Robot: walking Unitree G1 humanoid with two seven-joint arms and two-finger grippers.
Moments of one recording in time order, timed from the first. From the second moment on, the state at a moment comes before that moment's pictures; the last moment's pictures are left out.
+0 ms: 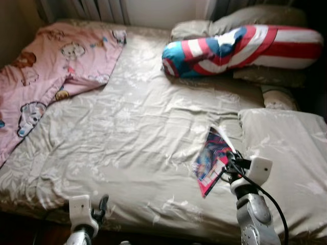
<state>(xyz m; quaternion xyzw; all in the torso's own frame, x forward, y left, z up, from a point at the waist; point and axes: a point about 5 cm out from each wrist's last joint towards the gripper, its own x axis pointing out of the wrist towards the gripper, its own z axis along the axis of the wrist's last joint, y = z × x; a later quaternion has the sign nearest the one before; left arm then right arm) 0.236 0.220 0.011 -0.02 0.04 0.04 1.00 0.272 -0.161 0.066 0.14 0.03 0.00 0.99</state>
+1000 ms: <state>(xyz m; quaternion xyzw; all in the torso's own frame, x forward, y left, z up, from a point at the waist) 0.242 0.206 0.066 -0.02 -0.03 0.03 1.00 0.279 -0.154 0.076 0.17 0.00 0.01 0.99</state>
